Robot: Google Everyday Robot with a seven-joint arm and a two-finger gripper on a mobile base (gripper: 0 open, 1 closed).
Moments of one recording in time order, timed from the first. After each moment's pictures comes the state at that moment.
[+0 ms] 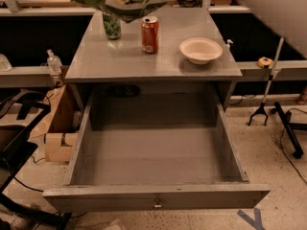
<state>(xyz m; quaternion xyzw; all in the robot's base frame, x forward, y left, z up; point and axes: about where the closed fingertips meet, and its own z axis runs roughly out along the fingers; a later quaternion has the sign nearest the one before) 0.660 0.078 1.078 -0.49 0.71 0.03 0.51</state>
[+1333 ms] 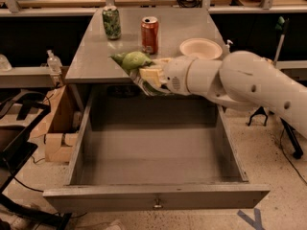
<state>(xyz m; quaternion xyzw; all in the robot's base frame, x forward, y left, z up) 0.619 0.000 0.903 -0.34 0.72 0.26 0.55</state>
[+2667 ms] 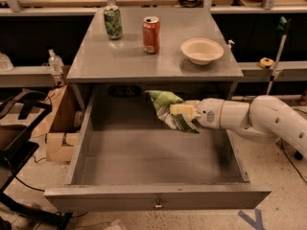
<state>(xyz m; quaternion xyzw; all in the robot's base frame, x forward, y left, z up) 0.604 -0.085 0.763 -0.25 0.75 0.41 0.45</state>
